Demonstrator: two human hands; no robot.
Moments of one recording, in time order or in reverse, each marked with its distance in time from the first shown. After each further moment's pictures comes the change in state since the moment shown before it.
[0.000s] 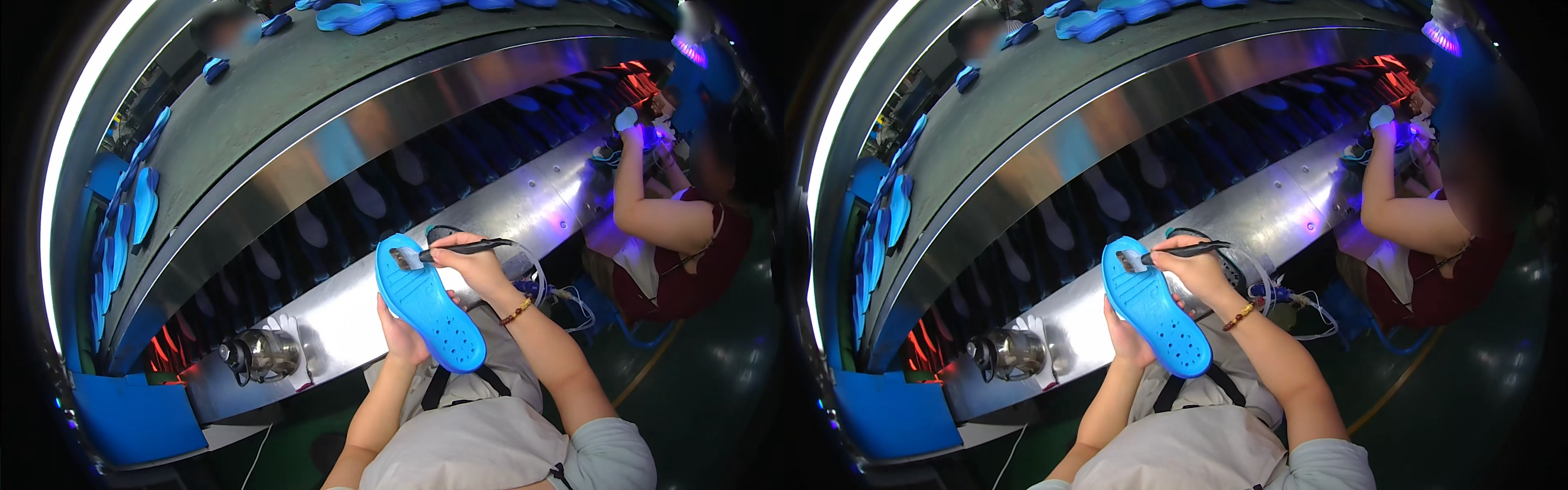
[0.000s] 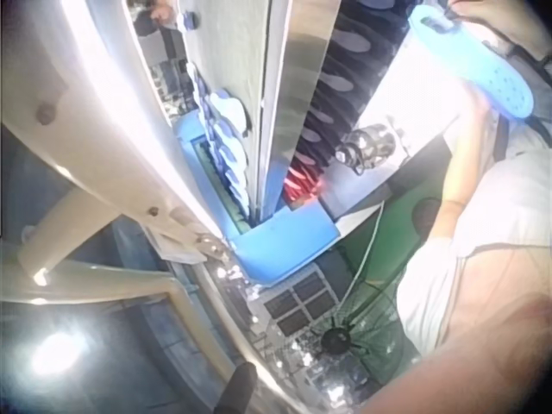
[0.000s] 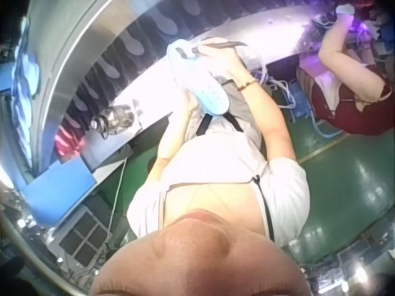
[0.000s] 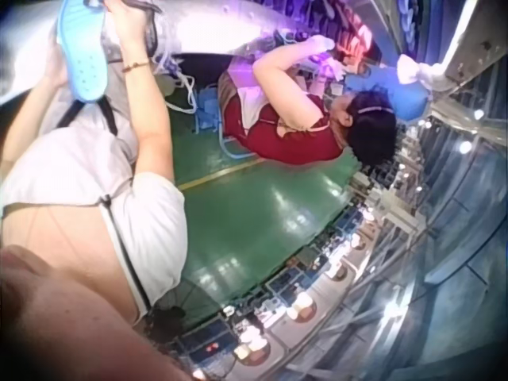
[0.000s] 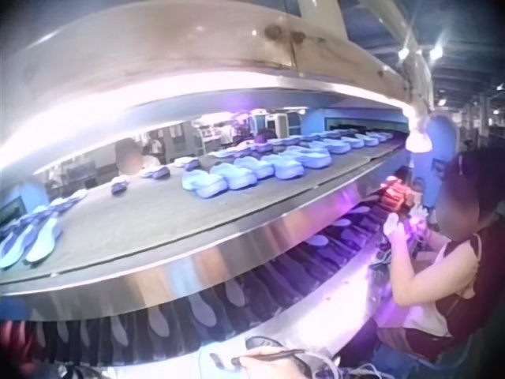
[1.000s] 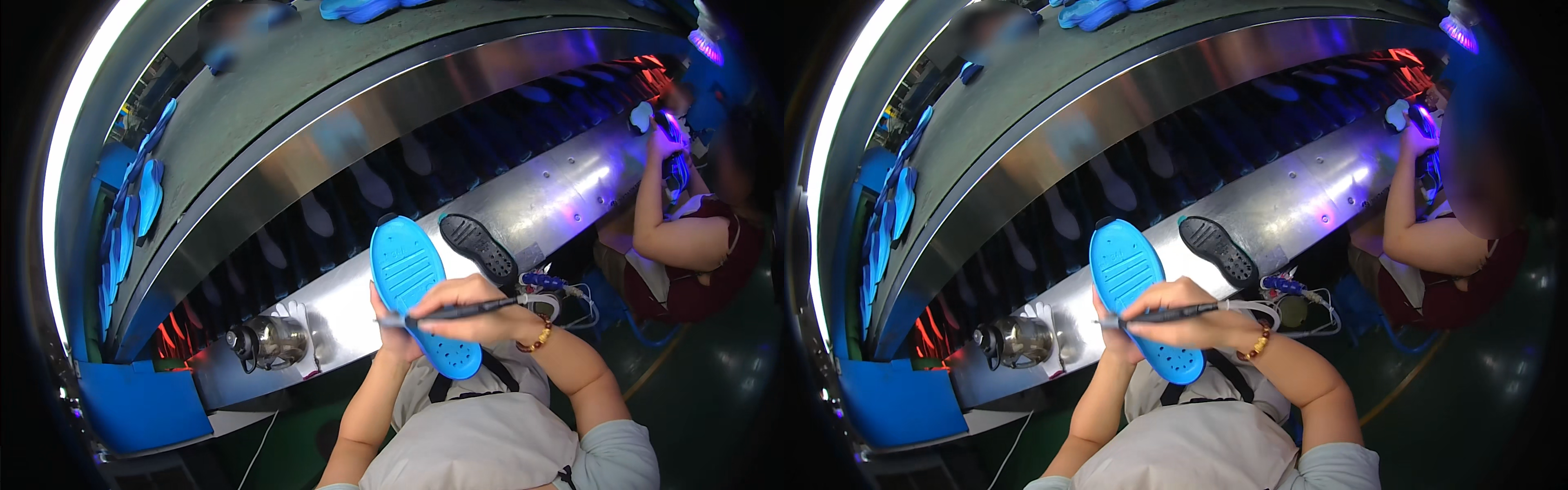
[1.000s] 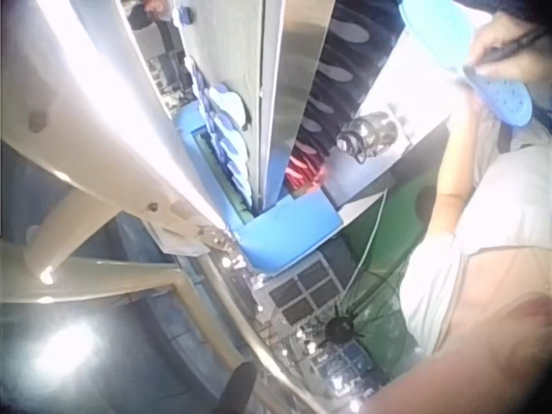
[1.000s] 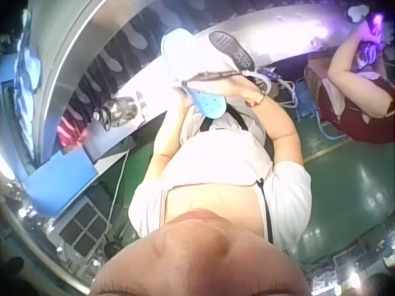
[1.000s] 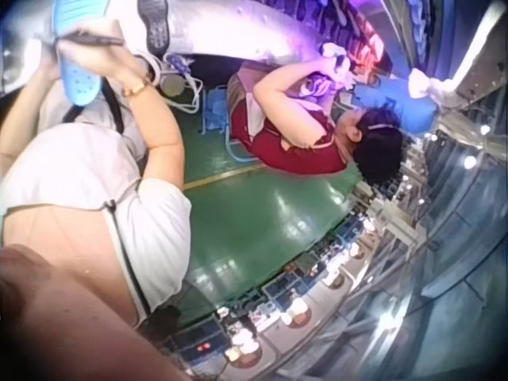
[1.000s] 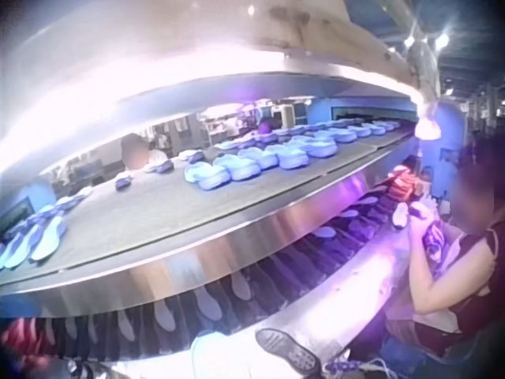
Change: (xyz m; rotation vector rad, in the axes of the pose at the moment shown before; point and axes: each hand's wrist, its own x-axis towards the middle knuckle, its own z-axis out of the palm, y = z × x) left_hand -0.015 0.026 0.023 -0.040 0.196 0.074; right_hand -0.049 -0.039 0.026 -0.378 -0.495 -0.435
